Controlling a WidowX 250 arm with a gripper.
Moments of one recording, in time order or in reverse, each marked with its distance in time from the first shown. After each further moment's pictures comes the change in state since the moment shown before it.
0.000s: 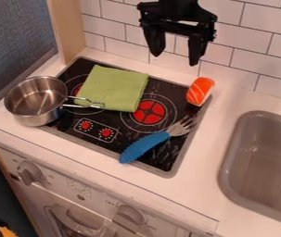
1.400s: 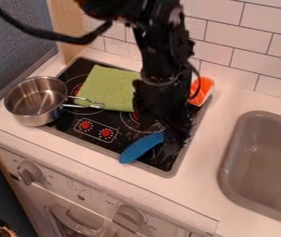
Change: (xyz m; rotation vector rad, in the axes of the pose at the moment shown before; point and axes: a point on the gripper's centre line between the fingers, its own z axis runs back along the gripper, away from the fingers) arm -0.095 -0.018 -0.056 0.033 0.095 -0.404
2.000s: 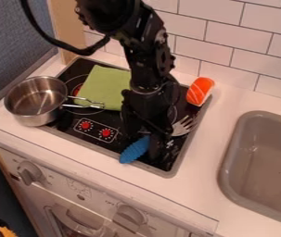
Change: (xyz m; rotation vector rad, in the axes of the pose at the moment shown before) arm -0.007 0.028 -0.039 -0.009 0.072 0.027
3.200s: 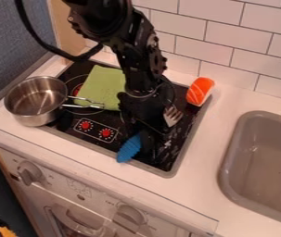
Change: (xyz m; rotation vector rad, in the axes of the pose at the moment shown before) arm 0.000 -0.014 -0.004 -0.047 -0.026 0.003
